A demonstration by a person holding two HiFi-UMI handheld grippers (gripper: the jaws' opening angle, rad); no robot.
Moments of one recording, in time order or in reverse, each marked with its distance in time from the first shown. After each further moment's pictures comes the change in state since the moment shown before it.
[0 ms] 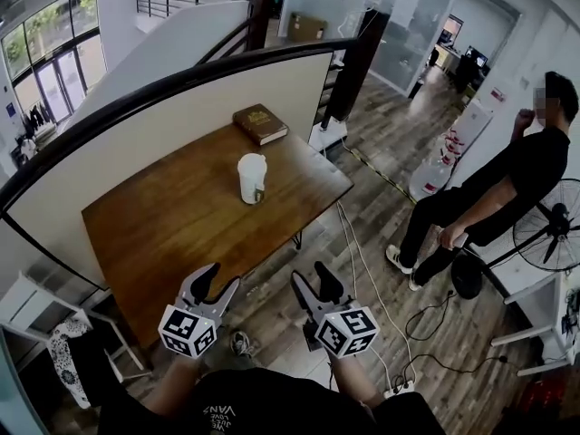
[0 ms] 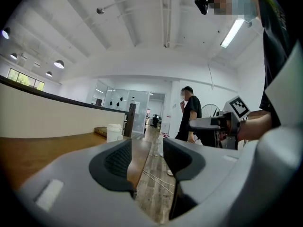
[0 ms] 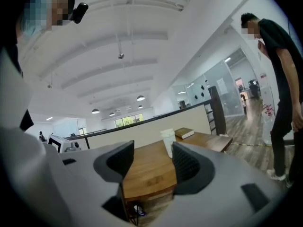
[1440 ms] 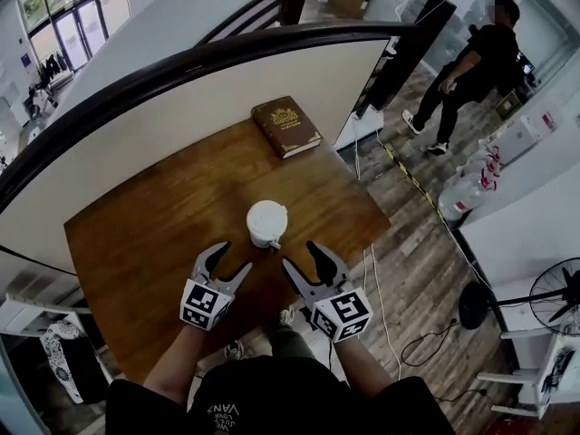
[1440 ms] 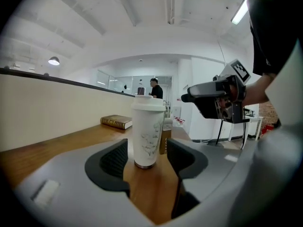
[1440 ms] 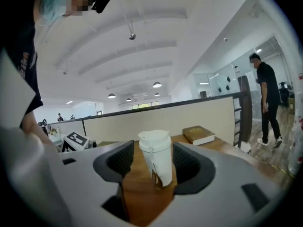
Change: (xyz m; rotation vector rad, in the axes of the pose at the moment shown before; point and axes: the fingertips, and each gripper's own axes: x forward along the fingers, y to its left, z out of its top) left arm 0.215 0.188 -0.071 0.085 0.185 0.069; right arm 0.265 -0.100 -0.001 -0.157 0.161 0.227
